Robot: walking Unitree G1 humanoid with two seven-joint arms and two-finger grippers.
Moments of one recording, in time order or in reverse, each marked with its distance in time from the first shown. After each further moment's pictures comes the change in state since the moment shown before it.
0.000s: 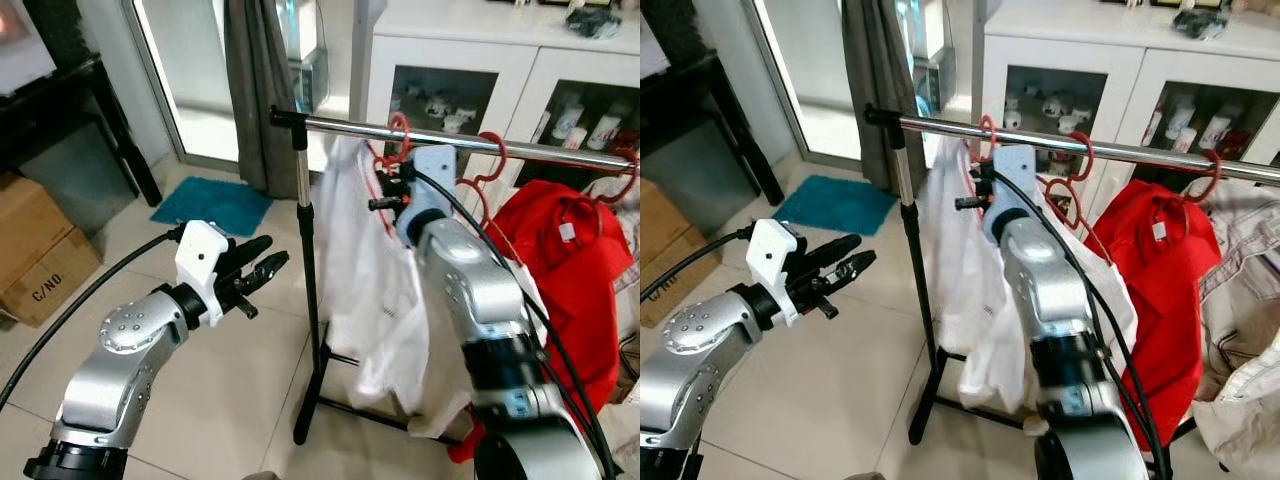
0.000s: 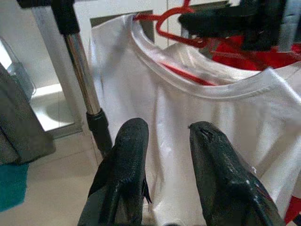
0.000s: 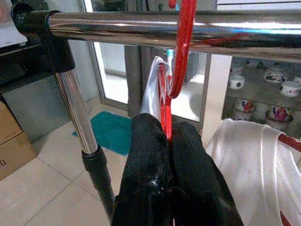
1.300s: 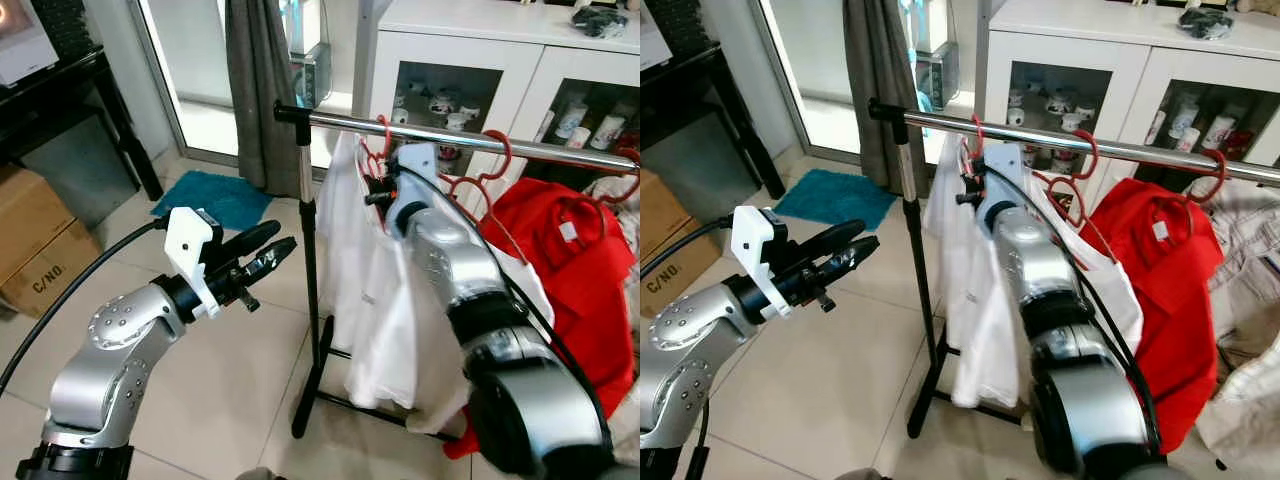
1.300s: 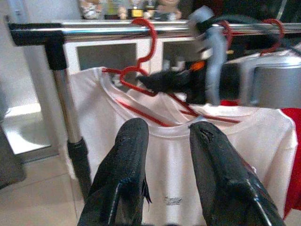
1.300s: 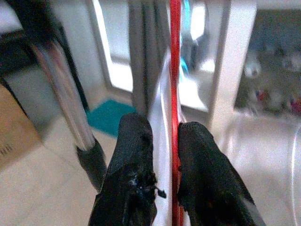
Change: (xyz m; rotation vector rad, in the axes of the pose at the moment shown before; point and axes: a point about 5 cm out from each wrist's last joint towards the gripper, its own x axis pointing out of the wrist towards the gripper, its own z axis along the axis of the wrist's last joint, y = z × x) left arm -0.002 -0.004 0.020 -0.070 -0.128 -0.055; right arm 0.023 -0.007 -0.007 0.009 0.005 0.057
